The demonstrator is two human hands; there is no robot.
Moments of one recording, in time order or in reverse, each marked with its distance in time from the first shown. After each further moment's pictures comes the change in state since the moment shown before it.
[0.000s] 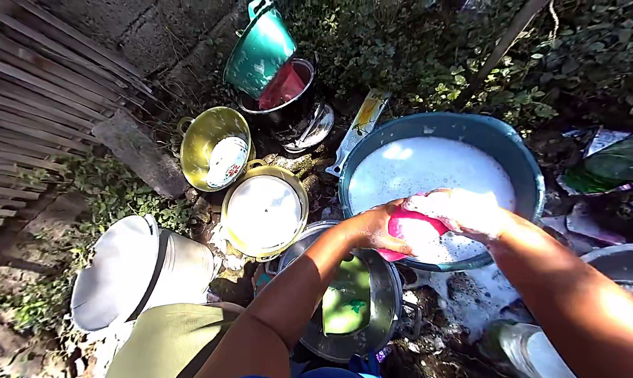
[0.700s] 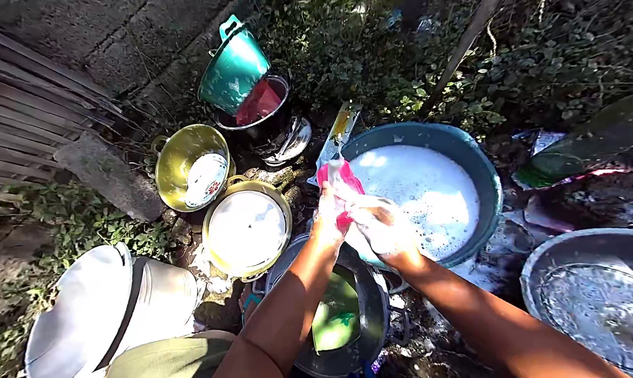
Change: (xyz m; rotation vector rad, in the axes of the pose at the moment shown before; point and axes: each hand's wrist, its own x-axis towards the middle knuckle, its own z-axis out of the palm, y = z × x) left_hand 0.008 -0.023 0.016 -0.838 0.906 -0.279; right_hand 0.030 0.003 0.103 0.273 0.677 -0.661
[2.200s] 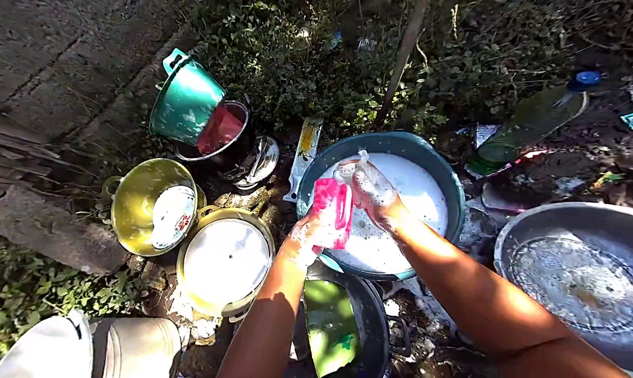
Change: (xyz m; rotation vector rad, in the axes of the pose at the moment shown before) left_hand 0.029 0.012 -0.029 -0.230 -0.545 -0.088; right_hand 0.075 0.015 -0.036 0.294 0.016 0.312
